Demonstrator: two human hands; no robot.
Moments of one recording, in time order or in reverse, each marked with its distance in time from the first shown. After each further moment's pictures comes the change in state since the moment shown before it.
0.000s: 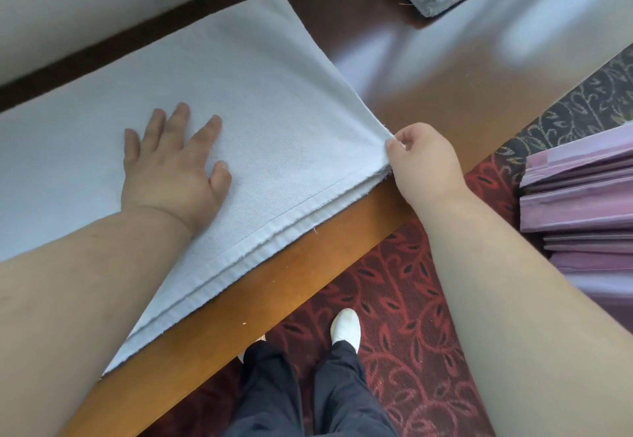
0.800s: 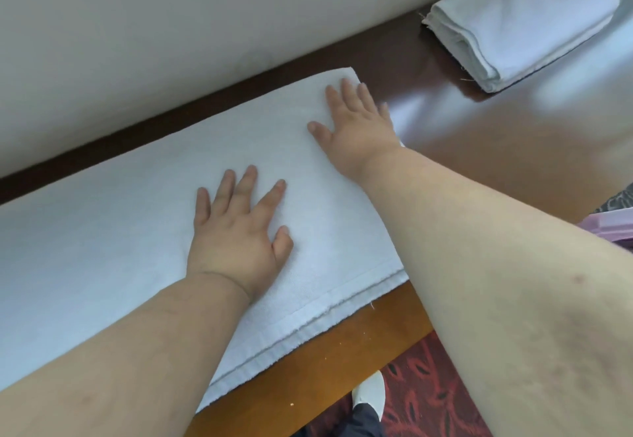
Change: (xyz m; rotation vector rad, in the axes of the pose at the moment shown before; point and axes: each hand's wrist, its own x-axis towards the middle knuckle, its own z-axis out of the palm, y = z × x) left_hand -0.001 0.001 0.000 -0.020 -0.033 0.009; right_hand 0.102 -0.161 0.087 -0.491 -0.202 -0.523
